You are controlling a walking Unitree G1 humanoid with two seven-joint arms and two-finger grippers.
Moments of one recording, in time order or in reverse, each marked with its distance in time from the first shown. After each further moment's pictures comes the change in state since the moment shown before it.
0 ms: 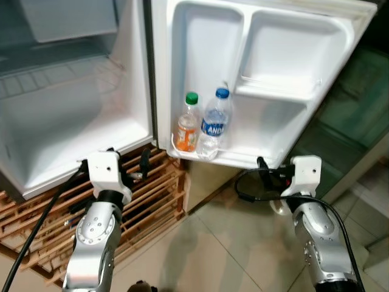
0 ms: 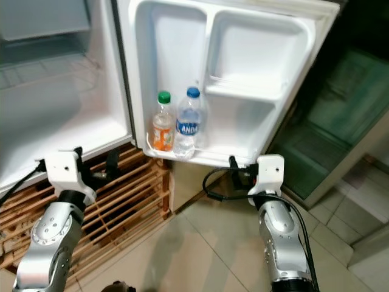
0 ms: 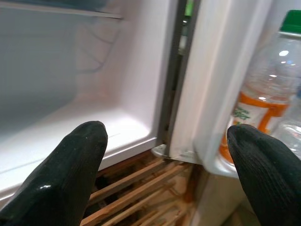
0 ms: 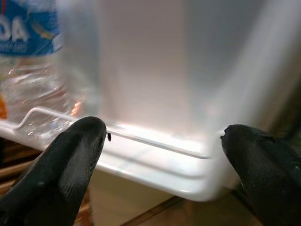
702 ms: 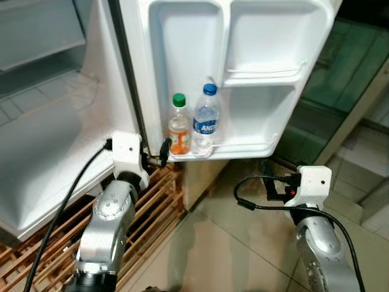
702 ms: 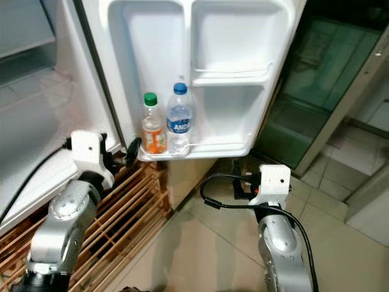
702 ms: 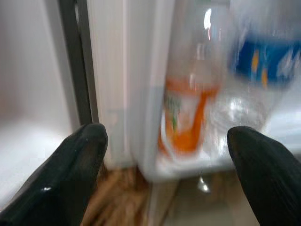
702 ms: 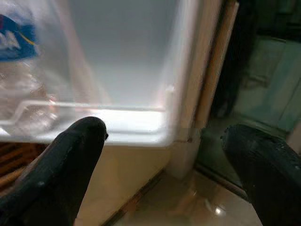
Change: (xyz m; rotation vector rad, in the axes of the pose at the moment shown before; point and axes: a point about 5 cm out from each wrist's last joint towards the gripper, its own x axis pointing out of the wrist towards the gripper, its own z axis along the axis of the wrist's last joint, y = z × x) left arm -0.001 -0.015 -0.016 -0.018 0.130 -0.093; right arm -0.040 0.010 0.011 -0.026 -0.039 -0.022
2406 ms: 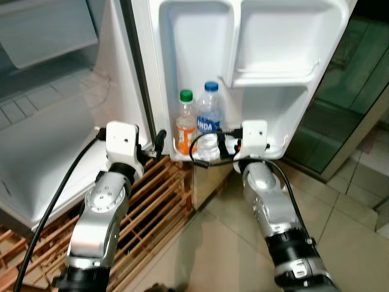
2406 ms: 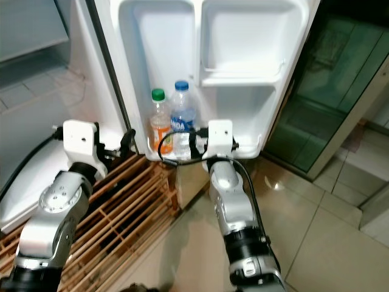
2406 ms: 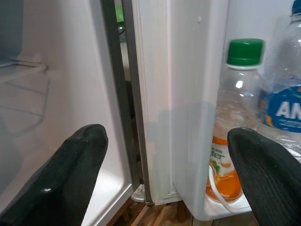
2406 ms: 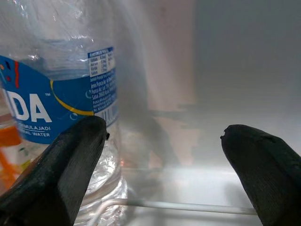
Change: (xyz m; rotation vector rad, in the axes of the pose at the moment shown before) left arm 0.019 0.002 0.052 0.101 -0.103 0.003; right arm 0.109 0.078 0.032 0.043 0.054 0.032
